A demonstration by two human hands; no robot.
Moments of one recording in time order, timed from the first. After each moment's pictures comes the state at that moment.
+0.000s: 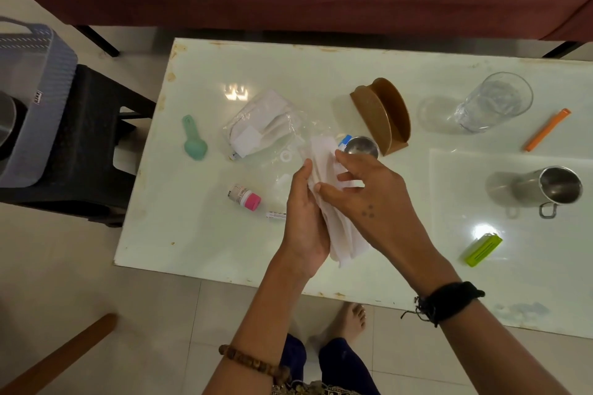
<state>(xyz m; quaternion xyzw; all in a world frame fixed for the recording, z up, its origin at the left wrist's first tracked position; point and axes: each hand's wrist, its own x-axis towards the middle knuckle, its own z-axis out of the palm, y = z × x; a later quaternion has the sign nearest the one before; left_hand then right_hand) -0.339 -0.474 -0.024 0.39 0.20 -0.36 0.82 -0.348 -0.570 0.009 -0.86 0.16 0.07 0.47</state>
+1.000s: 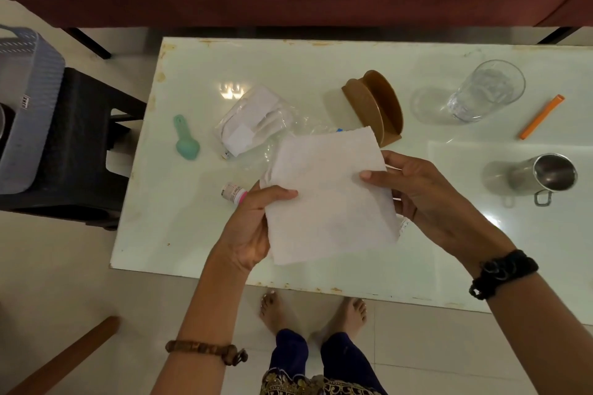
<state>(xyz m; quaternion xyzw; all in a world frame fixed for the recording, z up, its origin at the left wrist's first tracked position) -0.325 -0.424 -0.024 0.42 0.20 -0.36 0.81 -0.358 -0.640 -0.006 -0.57 0.21 0.22 0.76</state>
